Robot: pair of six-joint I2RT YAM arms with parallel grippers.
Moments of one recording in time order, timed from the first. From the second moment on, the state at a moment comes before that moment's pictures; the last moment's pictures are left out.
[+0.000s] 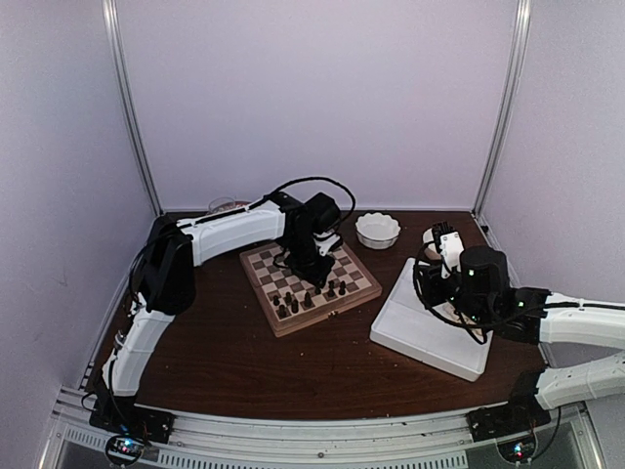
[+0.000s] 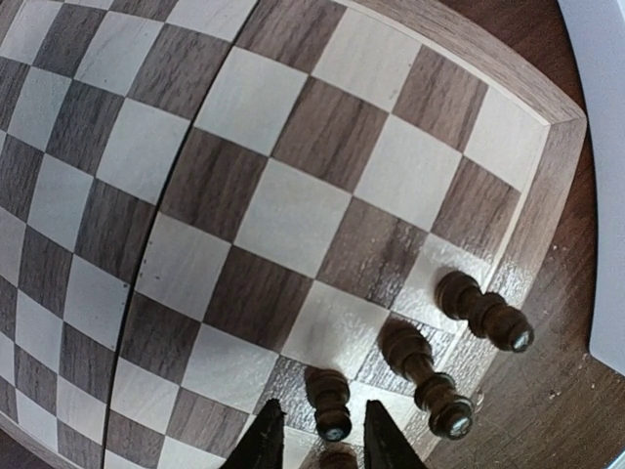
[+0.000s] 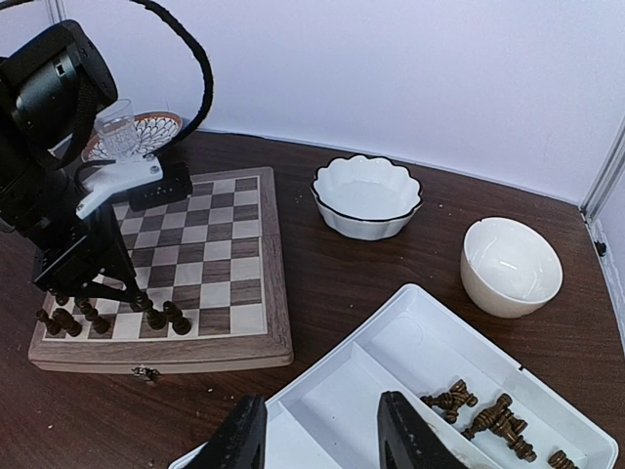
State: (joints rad) left arm -0.83 2.42 2.22 -1.05 0.04 -0.15; right arm 0.82 0.99 0.54 0.06 0.49 0.21
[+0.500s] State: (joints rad) left arm -0.83 2.43 2.22 -1.05 0.03 -0.14; right arm 0.82 0.99 0.54 0.06 0.49 0.21
